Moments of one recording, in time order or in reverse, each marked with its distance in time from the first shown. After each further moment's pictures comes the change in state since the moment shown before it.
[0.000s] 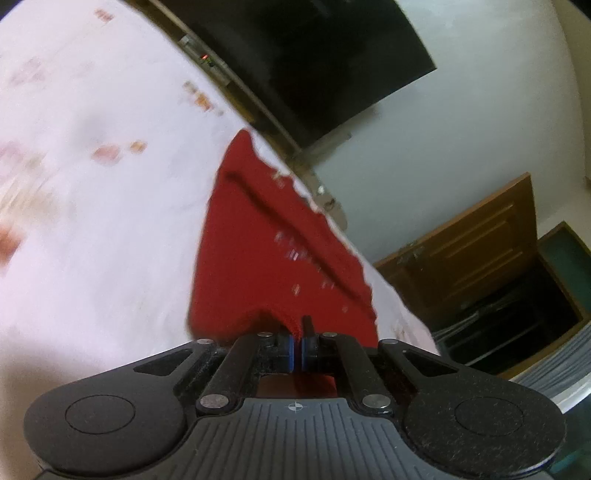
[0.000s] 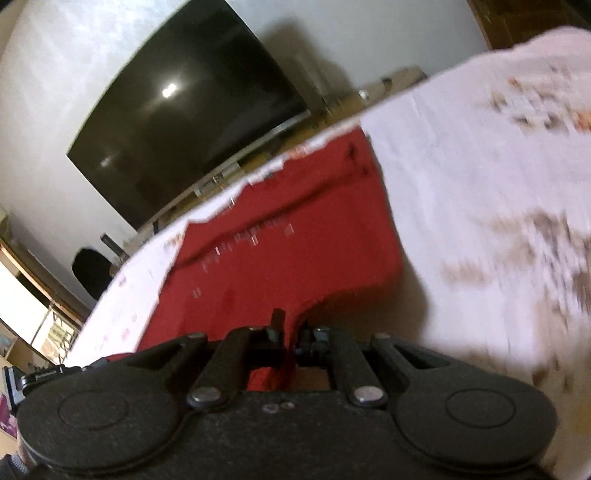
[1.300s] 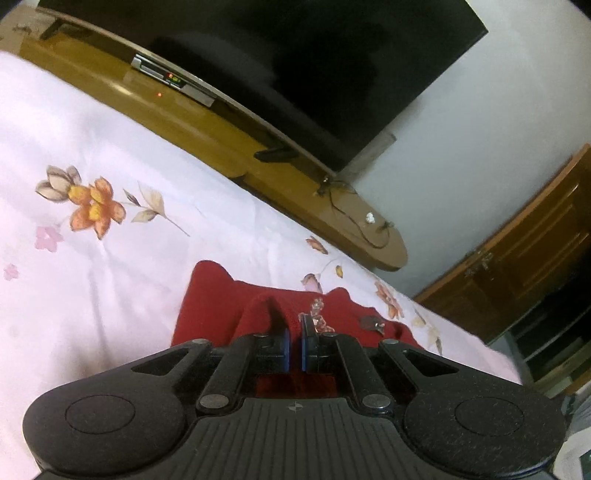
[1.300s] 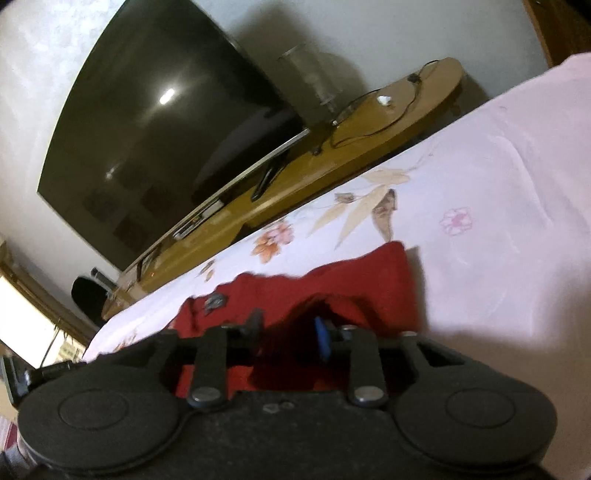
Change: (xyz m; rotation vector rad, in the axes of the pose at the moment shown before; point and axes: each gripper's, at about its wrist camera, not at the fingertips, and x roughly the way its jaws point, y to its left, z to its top) left arm 0.275 0.001 0.200 0.155 0.017 0.160; right arm 0.262 -0.084 0.200 0.033 0.023 0.073
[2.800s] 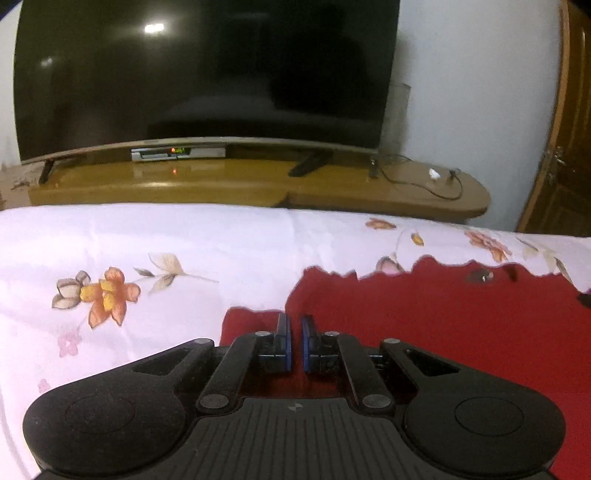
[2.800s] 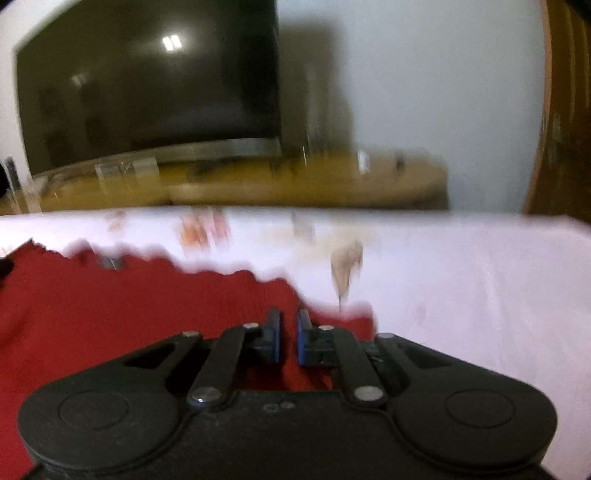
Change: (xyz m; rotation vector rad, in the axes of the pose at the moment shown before) left arm 0.045 -0.046 0.001 0.467 -0.064 0.384; right arm 0.053 0.034 -0.008 -0.460 -0.043 -0.395
